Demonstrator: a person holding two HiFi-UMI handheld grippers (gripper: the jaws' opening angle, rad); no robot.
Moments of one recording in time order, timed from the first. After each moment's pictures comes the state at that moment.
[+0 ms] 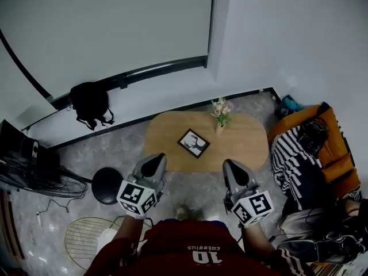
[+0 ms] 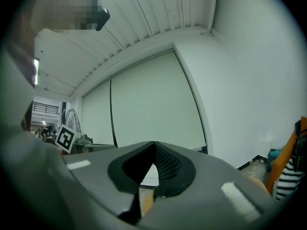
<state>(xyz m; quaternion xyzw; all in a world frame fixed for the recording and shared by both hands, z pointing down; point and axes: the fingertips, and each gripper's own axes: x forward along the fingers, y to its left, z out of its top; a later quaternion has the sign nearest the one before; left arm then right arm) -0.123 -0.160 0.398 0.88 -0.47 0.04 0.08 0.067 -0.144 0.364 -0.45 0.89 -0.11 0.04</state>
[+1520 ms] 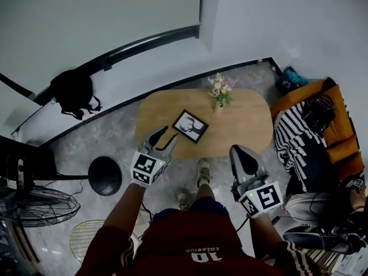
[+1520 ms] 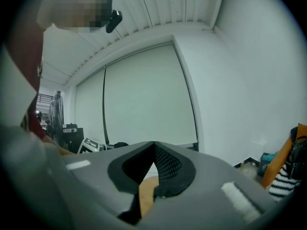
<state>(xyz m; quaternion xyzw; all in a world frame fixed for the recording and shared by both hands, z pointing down) -0.087 -0.297 0.557 0.90 -0.40 0.14 0.05 0.085 -0.222 0.432 -0.48 0.87 -0.09 0.00</state>
